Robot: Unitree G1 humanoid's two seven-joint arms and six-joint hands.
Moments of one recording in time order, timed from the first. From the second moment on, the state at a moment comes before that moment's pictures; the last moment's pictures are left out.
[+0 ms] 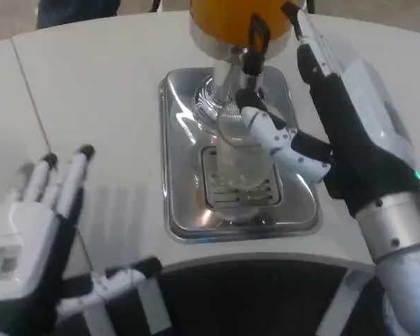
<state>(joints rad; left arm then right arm) 0.19 0.50 0.02 -0.40 0.84 -0.01 0.20 -0.38 0.02 0.11 -0.56 -0.77 0.27 0.24</state>
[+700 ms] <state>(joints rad) 0.24 0.41 -0.03 -0.45 0.95 -0.03 0.19 -0.56 -0.02 0.10 -0.32 -0.40 0.21 0.18</state>
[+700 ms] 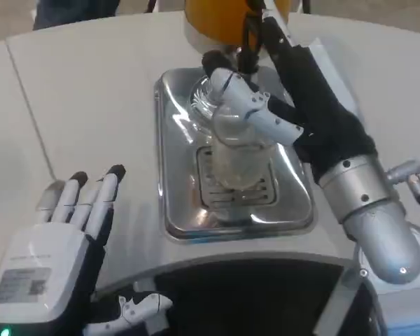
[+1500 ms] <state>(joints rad) 0.19 0.38 0.01 -0.36 0.85 -0.03 0.19 -0.66 -0.23 0.27 -0.40 -0.51 0.39 0.32</state>
